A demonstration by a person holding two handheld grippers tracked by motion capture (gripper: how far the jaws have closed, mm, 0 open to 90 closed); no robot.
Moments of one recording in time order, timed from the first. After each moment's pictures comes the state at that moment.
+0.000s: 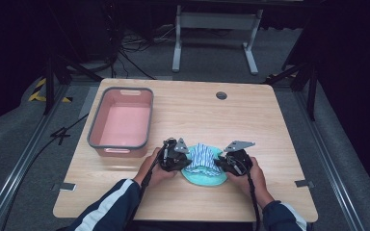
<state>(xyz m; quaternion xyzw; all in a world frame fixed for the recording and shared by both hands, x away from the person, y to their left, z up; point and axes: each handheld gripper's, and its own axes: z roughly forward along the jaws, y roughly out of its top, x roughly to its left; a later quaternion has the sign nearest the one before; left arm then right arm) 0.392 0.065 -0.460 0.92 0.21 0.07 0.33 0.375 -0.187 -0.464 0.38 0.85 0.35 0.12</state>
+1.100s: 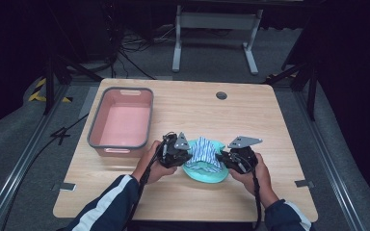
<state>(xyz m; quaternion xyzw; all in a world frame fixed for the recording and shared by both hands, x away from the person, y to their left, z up) 0.384 0.065 -0.420 0.92 0.19 0.11 0.33 0.364 -0.187 -0.423 0.36 0.84 0.37 0.15</state>
